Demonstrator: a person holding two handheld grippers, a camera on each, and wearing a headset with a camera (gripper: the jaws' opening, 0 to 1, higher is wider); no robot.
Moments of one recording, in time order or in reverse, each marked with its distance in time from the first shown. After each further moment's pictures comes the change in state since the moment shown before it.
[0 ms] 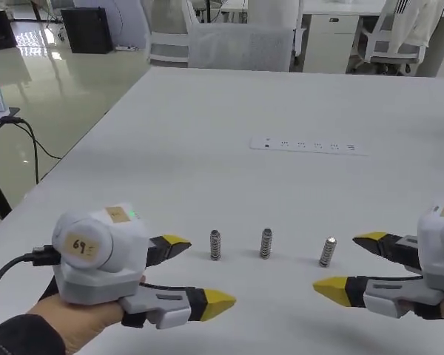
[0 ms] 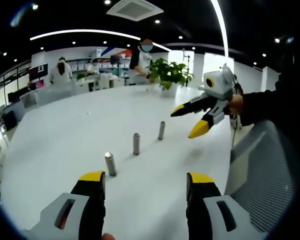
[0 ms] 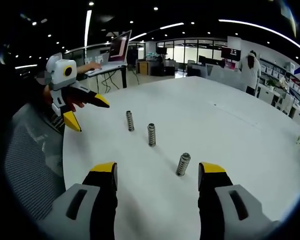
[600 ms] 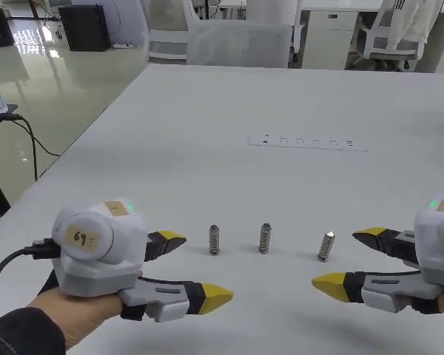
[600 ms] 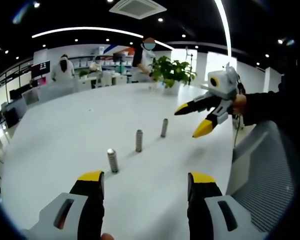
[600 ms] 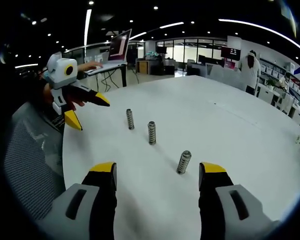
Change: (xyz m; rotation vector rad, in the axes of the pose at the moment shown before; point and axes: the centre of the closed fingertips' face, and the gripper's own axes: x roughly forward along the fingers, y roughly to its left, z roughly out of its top) left arm -0.002 0.004 -0.006 -0.016 0.021 0.018; right arm 0.000 0.003 -0.005 -0.001 0.011 0.000
